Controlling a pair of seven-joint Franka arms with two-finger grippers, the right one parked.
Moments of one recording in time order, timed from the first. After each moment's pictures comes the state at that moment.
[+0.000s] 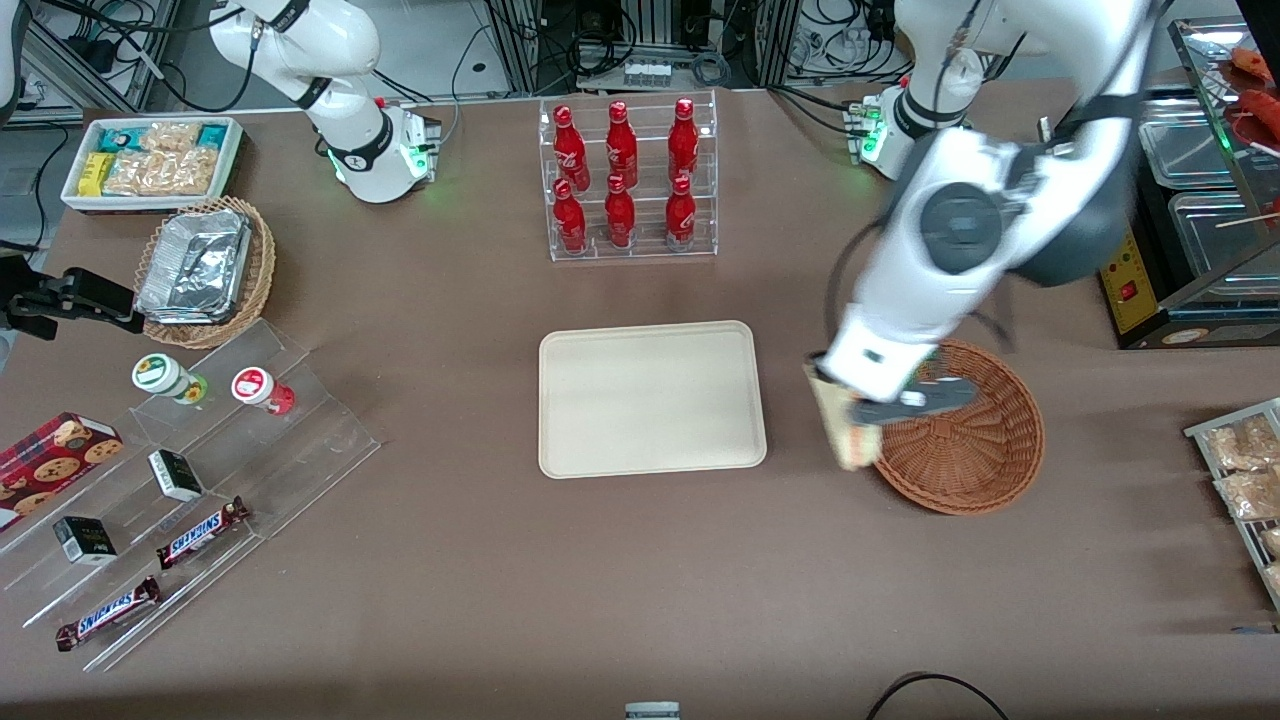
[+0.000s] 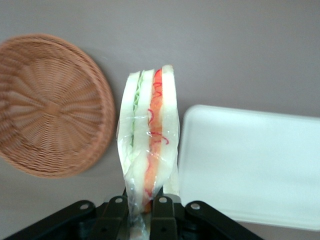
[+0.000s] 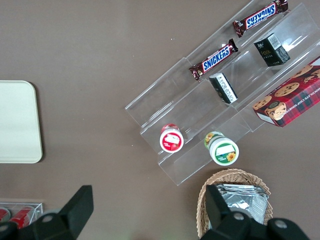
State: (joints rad) arm -0.37 0.31 -0.15 -1.59 0.06 1.84 -0.67
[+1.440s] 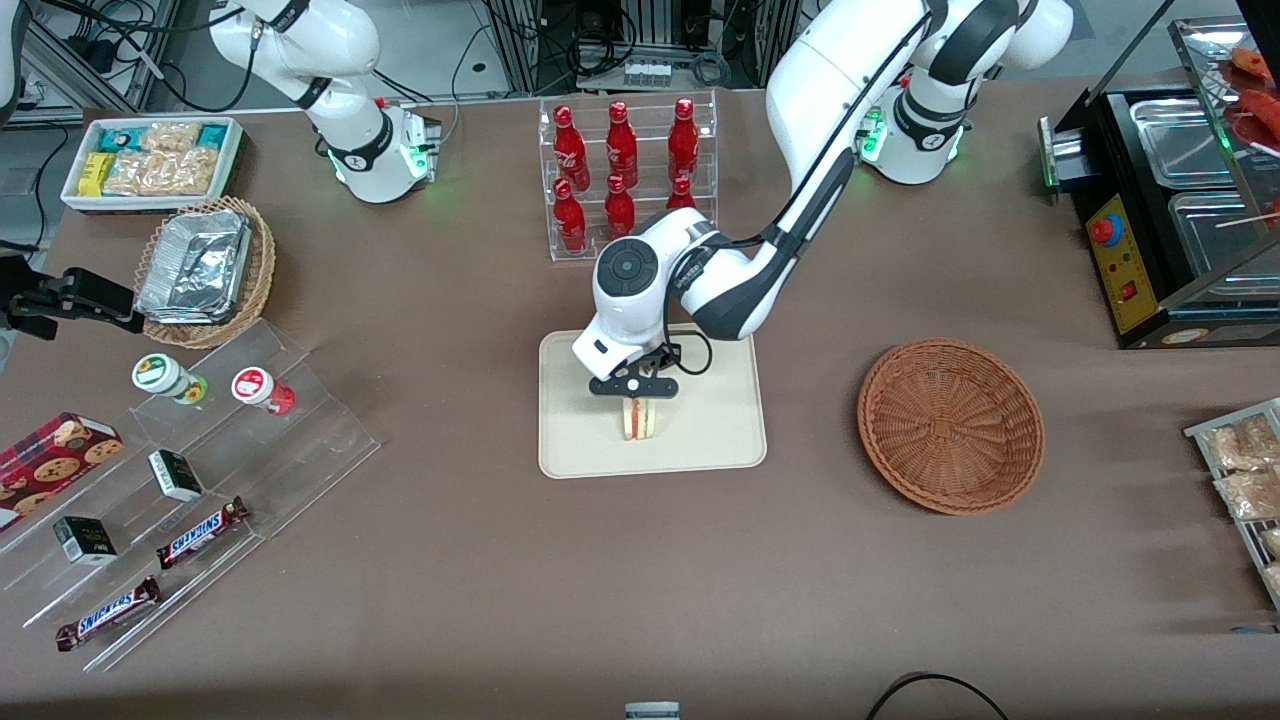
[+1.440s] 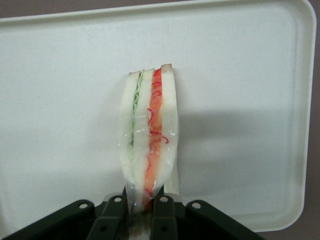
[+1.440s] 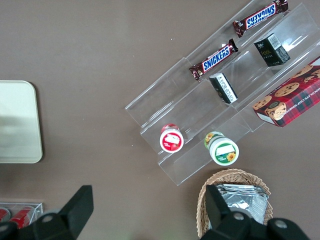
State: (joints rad) arm -0.73 0.74 -0.15 -1.46 0.08 2.17 -0.84
